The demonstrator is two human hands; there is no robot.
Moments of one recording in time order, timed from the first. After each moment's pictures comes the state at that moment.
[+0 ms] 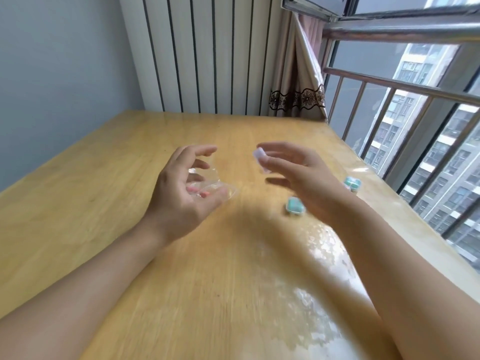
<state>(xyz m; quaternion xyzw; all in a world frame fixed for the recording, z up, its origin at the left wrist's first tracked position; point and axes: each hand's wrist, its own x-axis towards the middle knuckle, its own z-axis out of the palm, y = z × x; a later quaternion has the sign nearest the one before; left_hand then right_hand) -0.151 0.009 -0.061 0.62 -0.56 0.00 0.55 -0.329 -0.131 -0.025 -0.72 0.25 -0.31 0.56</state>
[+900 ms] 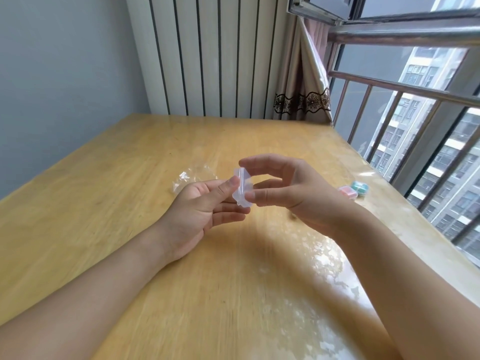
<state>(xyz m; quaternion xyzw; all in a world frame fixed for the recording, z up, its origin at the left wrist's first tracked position) -0.168 0.010 -0.053 0.50 -0.37 -0.46 0.63 -0.325 -0.118 -0.028 -0.75 0.17 -0.23 0.59</state>
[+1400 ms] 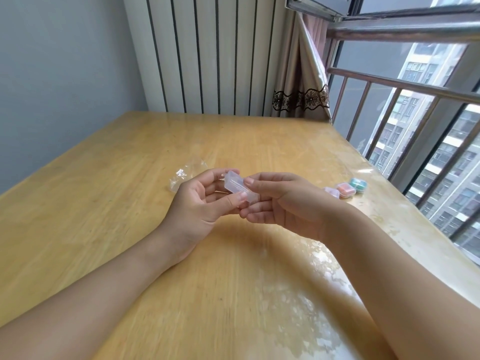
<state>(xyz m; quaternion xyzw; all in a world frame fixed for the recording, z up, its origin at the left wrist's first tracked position) -0.174 0.006 -0.067 0.52 -0.41 -0.34 0.67 -0.320 -0.112 -0.034 -0.60 0.22 -0.11 0.76</state>
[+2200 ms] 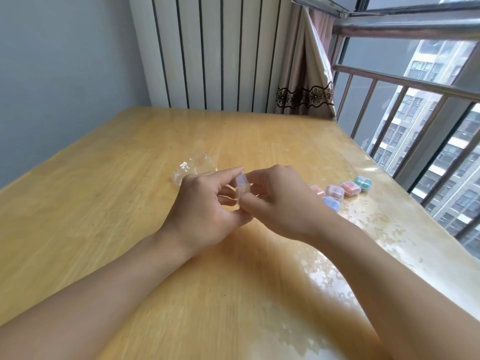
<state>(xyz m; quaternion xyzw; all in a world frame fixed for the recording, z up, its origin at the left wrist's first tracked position) -0.181 0.009 -0.067 0.62 -0.58 -0.03 0.54 -0.312 -0.082 -0.032 -0.91 0.21 -0.23 0.27</state>
